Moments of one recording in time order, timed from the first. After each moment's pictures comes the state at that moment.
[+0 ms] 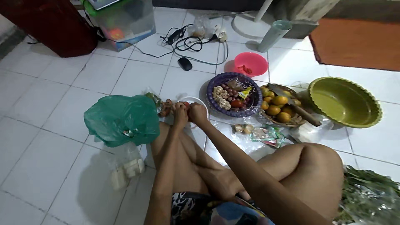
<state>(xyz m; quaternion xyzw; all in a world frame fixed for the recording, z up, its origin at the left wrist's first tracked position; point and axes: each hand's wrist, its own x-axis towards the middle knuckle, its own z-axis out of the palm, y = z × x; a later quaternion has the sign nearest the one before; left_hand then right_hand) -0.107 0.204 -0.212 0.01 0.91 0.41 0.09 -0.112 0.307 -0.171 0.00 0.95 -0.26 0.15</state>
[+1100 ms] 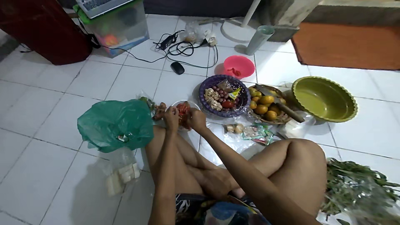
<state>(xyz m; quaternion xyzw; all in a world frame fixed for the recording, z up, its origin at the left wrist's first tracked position) -0.102 0.209 -0.219 -0.07 0.90 0.43 -0.06 -0.087 0.330 -0.155 0.02 0.95 -0.29 0.15</state>
